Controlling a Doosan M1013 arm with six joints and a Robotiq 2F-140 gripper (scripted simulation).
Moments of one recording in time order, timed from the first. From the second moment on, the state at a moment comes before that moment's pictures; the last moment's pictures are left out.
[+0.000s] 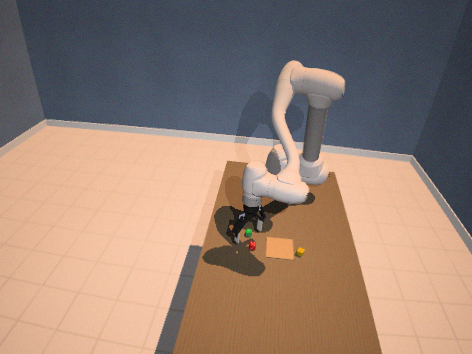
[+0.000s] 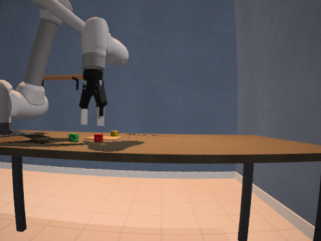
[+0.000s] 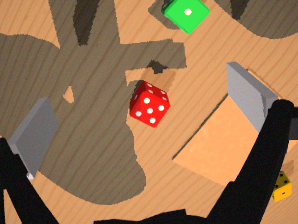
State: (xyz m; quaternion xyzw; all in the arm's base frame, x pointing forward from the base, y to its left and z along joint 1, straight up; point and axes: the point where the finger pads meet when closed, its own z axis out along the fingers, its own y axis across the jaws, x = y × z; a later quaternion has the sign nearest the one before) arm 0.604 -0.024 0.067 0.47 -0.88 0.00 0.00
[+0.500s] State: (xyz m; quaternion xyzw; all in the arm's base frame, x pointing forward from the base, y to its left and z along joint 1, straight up) arm 0.604 -0.021 0.067 0.47 -0.88 0.00 0.00
